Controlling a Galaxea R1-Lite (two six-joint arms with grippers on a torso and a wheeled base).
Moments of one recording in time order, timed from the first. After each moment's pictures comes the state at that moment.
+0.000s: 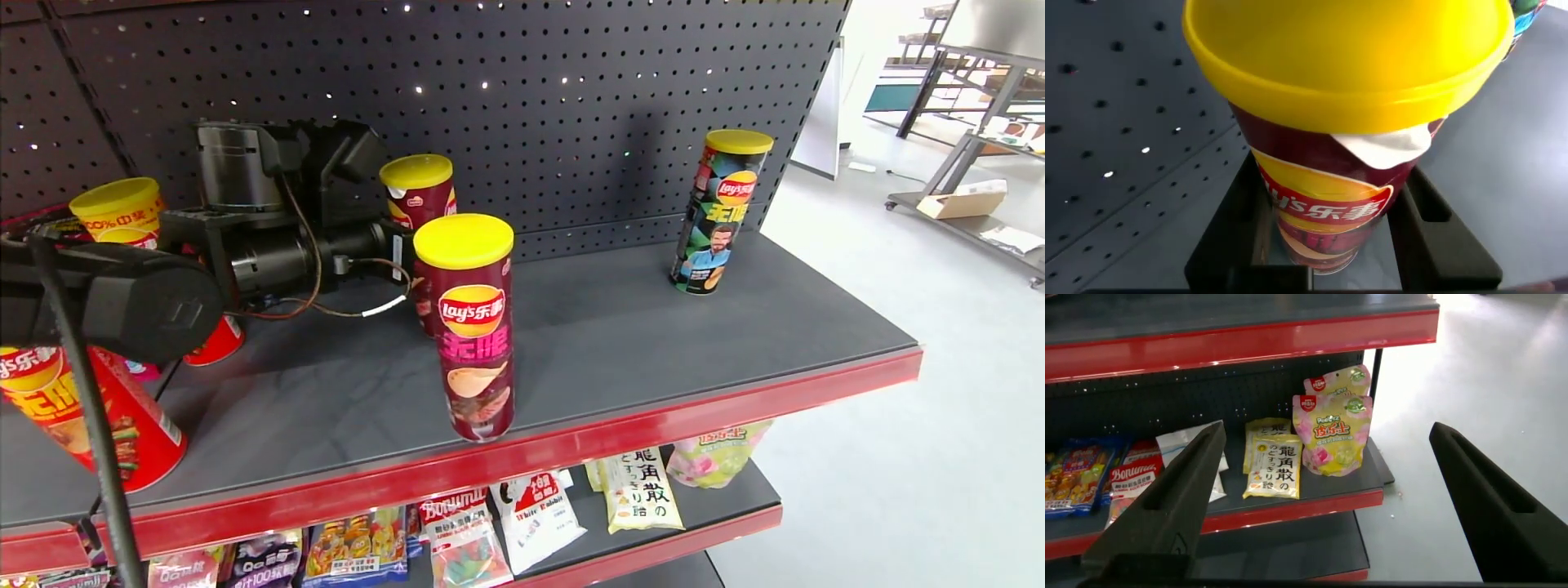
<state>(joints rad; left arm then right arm) -0.35 1.81 -1.15 -0.48 -0.24 0.11 0.00 0.00 0.00 0.00 0.06 0.01</state>
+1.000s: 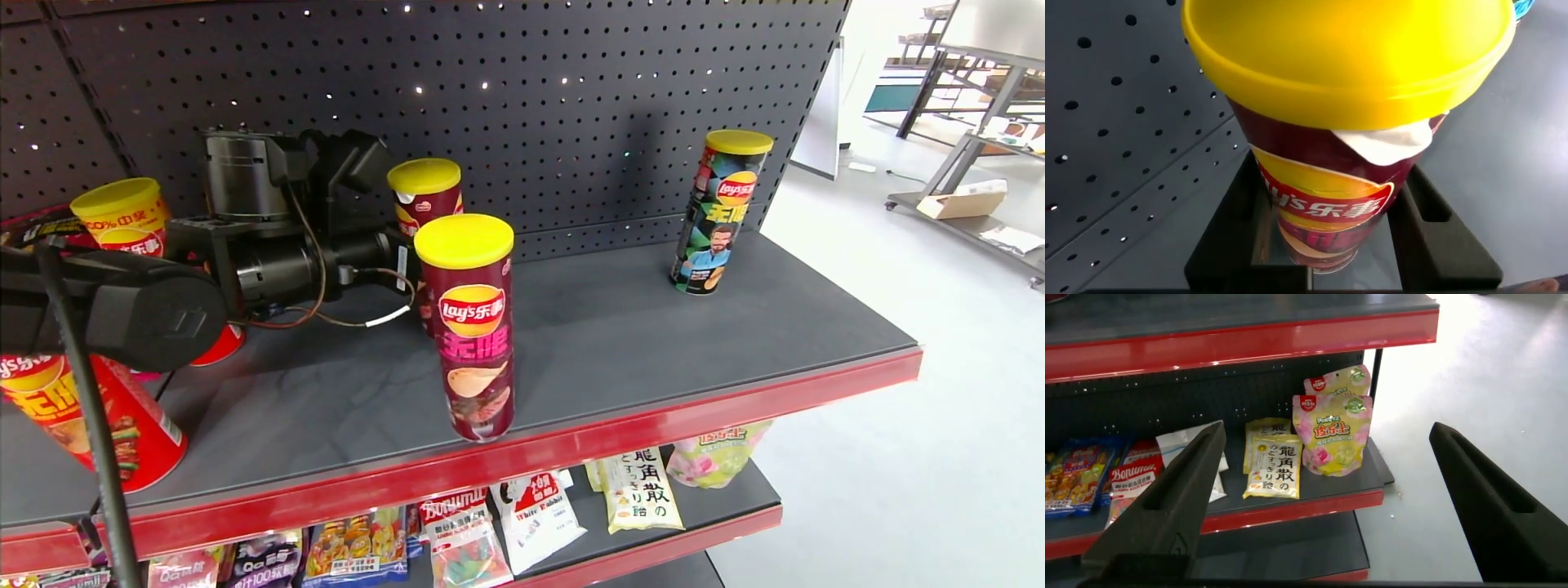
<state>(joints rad) -0.36 1.82 -1.12 -0.48 -0.23 0.14 0.00 0.00 0.00 0.00 0.06 0.01</state>
